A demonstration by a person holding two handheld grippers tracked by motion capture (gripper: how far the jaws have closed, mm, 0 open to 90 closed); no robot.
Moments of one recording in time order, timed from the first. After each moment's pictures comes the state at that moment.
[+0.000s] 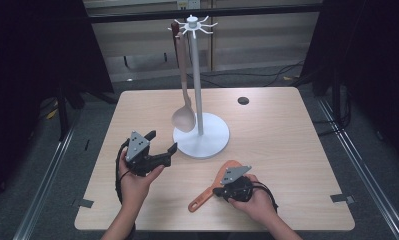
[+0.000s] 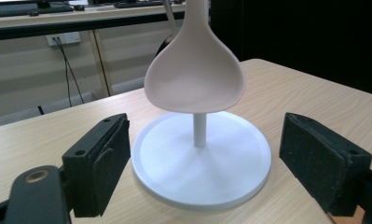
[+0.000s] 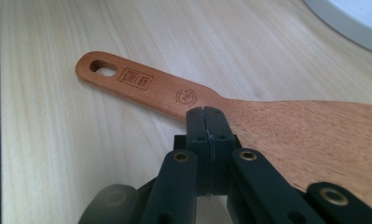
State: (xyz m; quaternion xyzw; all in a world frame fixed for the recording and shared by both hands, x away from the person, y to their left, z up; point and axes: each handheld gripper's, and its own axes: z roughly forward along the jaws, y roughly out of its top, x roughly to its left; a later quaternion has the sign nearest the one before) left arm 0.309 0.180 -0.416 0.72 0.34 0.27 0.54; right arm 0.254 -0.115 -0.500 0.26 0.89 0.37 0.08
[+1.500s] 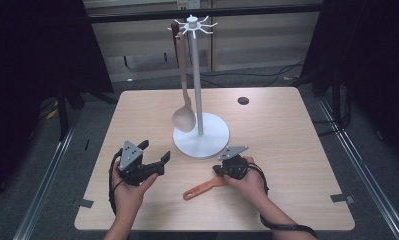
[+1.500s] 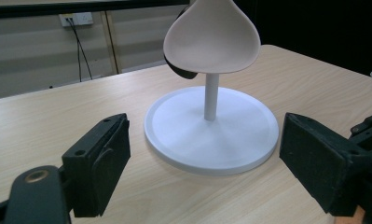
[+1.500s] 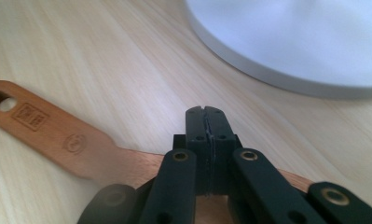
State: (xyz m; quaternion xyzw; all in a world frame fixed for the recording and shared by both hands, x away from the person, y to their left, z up) left arm 0.295 0.192 -0.429 0.72 0.37 0.26 0.53; right arm 0.312 -0.120 -0.504 0.34 0.86 0.37 0.12
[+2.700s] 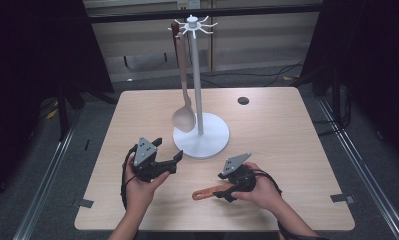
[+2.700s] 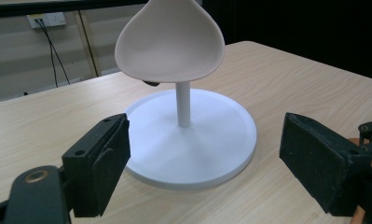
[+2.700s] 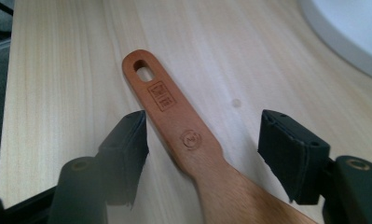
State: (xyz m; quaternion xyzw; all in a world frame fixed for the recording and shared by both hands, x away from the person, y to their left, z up) left arm 0.303 0.167 -0.432 0.74 0.34 0.25 0.53; right arm 0.283 -0.123 -0.490 0.21 0.91 0.36 0.04
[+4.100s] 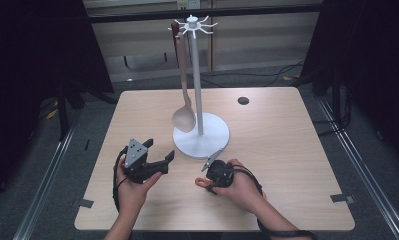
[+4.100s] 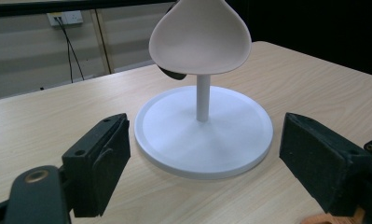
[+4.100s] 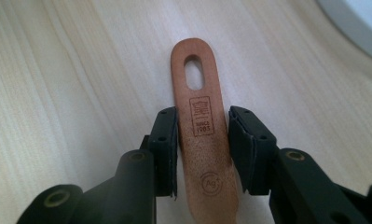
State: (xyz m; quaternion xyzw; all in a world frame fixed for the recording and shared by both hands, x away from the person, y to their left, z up) left arm 0.300 0.185 -0.430 0.73 0.36 0.26 0.52; right arm 0.295 -0.071 -0.477 0.28 0.93 0.21 0.05
